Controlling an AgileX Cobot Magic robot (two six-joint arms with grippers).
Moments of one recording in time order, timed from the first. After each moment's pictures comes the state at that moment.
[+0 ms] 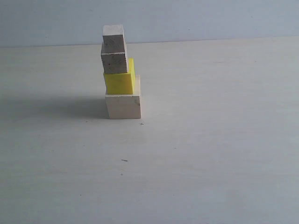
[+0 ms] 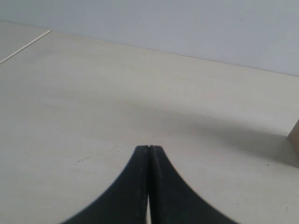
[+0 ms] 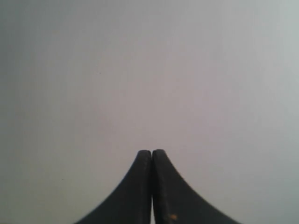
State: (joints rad) left arm 0.12 0.01 0.00 -0.06 0.37 -0.06; right arm 0.14 0.28 -0.73 -0.23 0.32 0.03
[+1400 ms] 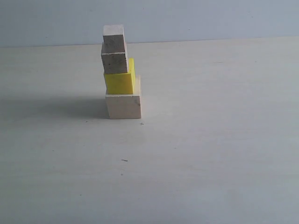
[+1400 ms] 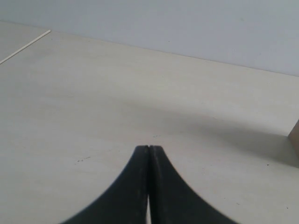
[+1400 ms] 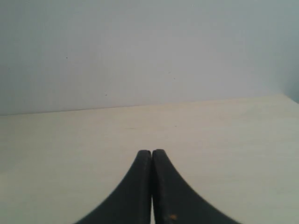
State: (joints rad) left arm 0.12 0.01 0.00 -0.06 0.37 -0.06; right arm 0.02 0.01 0.00 -0.04 0.19 0.08
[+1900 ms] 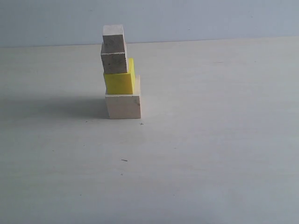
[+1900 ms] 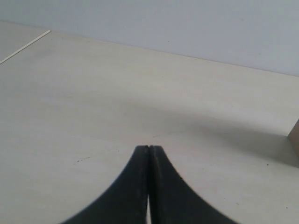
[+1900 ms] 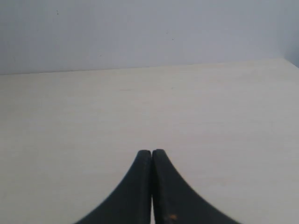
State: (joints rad) left arm 0.12 0.01 0.00 -0.06 0.37 -0.06; right arm 0.02 0.01 0.00 -0.03 0.33 0.06
